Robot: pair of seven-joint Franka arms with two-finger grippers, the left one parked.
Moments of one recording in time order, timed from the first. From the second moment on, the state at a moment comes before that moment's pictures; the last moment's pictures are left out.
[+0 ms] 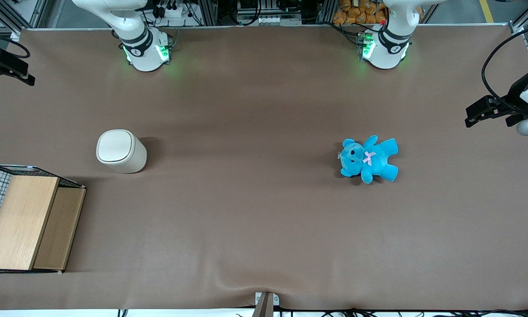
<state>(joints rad) 0.00 -0.05 -0.06 -1.46 0.01 1.28 -0.05</state>
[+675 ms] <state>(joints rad) 0.00 -0.02 -0.07 -1.74 0.01 1.39 -0.07</state>
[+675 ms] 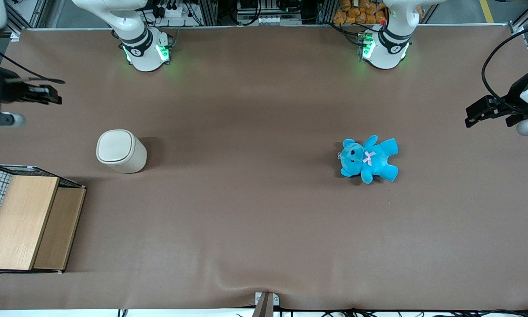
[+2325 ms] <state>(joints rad) -0.01 0.25 -0.07 -2.03 0.01 1.84 -0.08</state>
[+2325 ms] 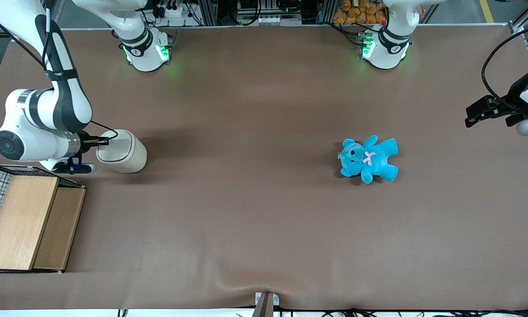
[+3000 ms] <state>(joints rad) -0.01 0.26 -0.07 -2.02 0.01 1.84 -0.10</state>
